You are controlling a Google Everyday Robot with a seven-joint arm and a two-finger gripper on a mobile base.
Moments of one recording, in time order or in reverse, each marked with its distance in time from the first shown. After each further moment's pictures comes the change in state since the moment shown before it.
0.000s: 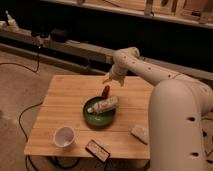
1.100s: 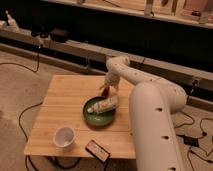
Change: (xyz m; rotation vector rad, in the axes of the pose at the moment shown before) arm -0.001 -0.006 0.085 0.048 0.070 -0.008
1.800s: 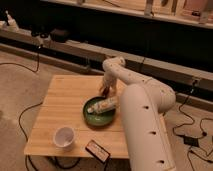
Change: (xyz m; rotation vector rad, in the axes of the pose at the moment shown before) arm -0.007 0.010 0.022 0.022 0.026 -0.024
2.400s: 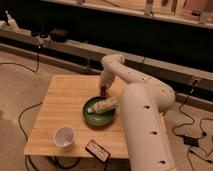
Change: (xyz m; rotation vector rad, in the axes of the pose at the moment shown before) arm -0.012 0.028 -0.026 -0.067 -0.032 -0.026
